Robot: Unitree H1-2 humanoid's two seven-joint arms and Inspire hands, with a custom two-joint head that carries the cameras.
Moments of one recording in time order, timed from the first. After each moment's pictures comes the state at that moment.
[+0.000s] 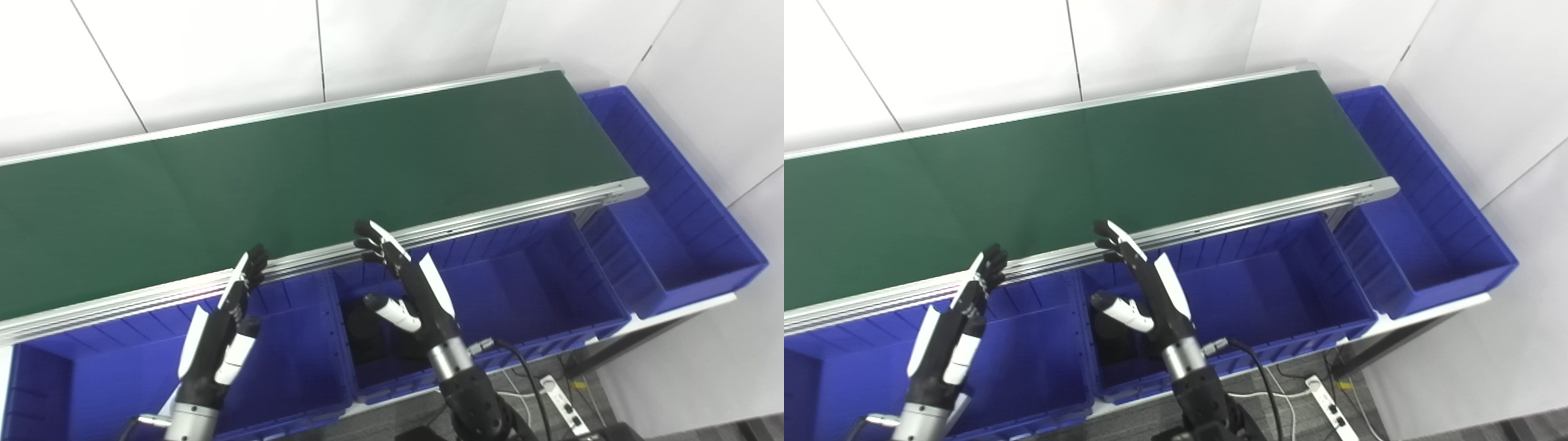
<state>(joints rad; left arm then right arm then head) 0.16 0.16 -0.33 0.13 0.10 -0.45 -0.10 0.23 0.02 0.23 0.11 -0.27 -0.40 -0.17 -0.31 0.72</state>
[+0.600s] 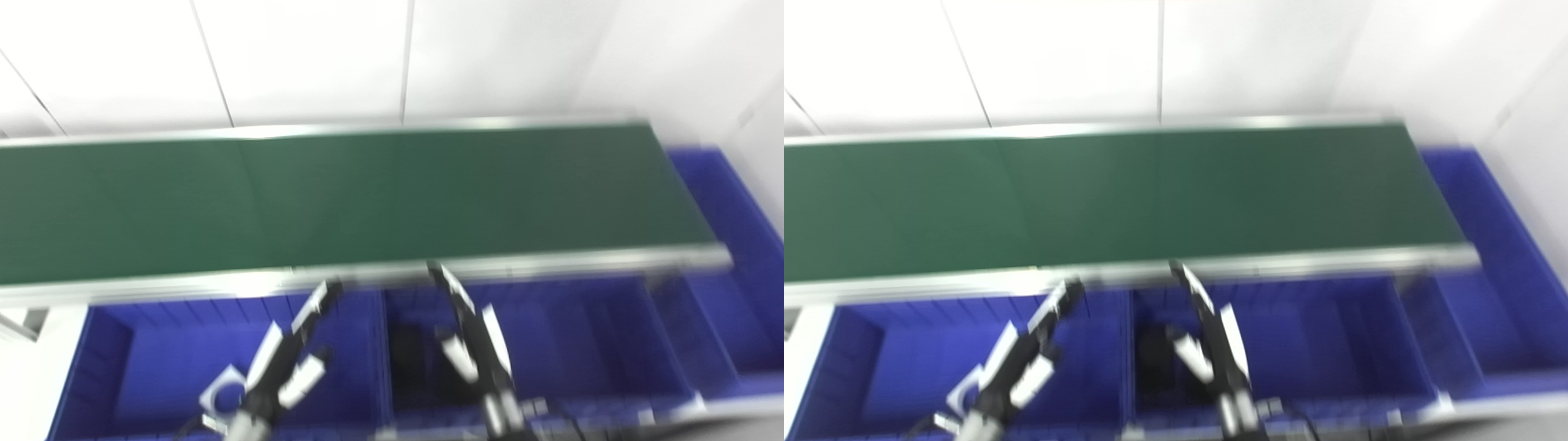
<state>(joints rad) 0.15 0.19 -0.47 0.20 0.15 -0.45 0.04 0.18 -0.11 0.34 0.24 -0.18 -0.42 -0.28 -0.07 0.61</state>
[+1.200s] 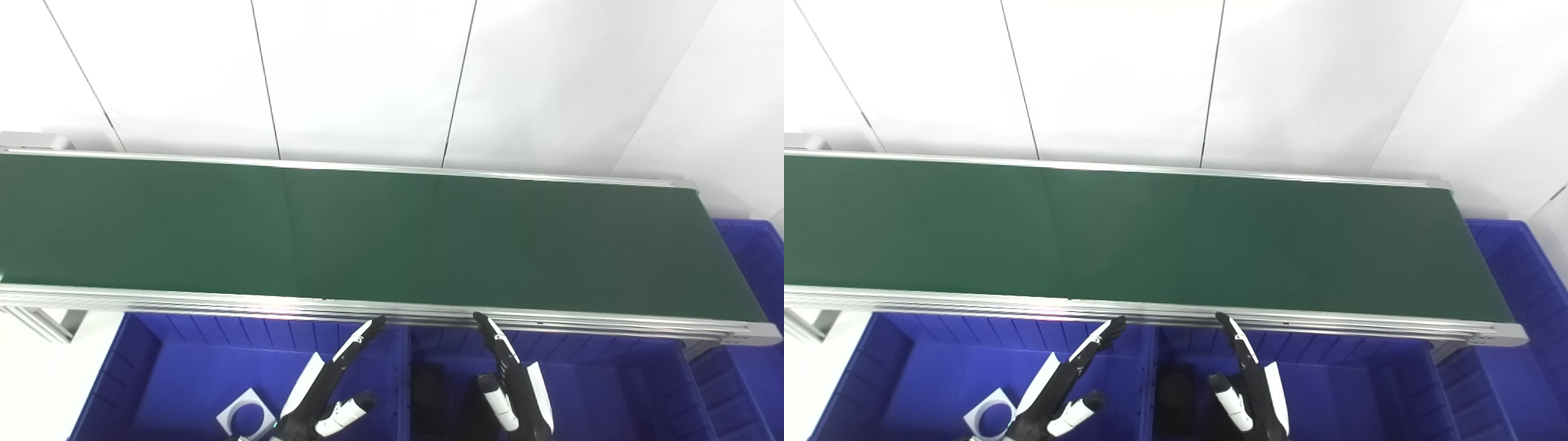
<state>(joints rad) 0.12 0.20 -0.57 0.23 0.21 -0.45 0.19 0.18 -0.15 0.35 0.25 -0.15 -0.42 -0.30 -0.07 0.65</state>
